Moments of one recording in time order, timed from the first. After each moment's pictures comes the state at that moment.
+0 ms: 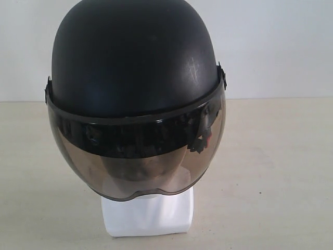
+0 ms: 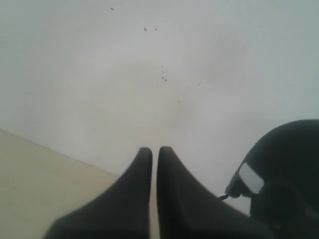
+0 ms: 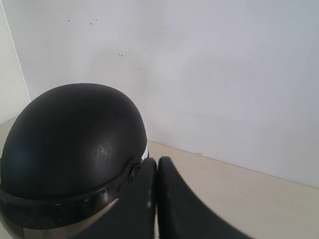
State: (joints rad) left arm -0.01 0.07 -0.23 -0.05 0.12 -0.41; right arm 0.17 0.53 -1.11 0.43 0.85 -0.31
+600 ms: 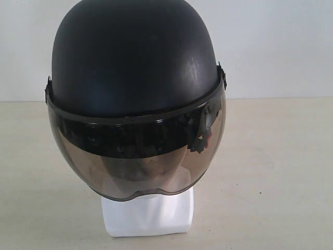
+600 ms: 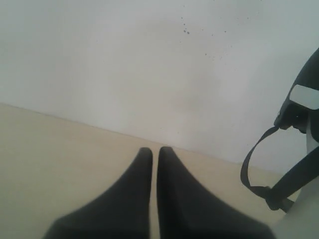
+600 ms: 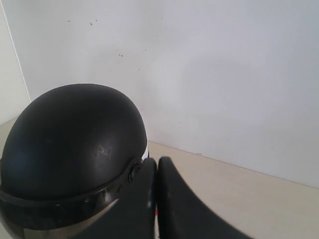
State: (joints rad) left arm -0.01 0.00 0.00 -0.04 0.05 -0.23; right arm 0.17 0.53 -1.11 0.43 0.85 -0.31
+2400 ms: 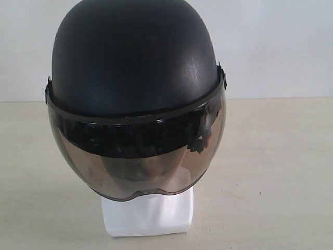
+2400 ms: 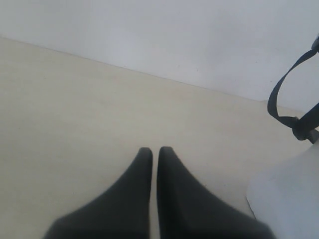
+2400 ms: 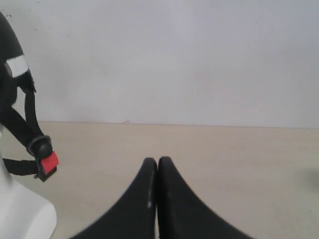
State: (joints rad) left arm -0.01 0.00 0.00 -0.03 0.28 -0.21; right arm 0.17 0.21 -0.19 0.15 0.13 -0.09
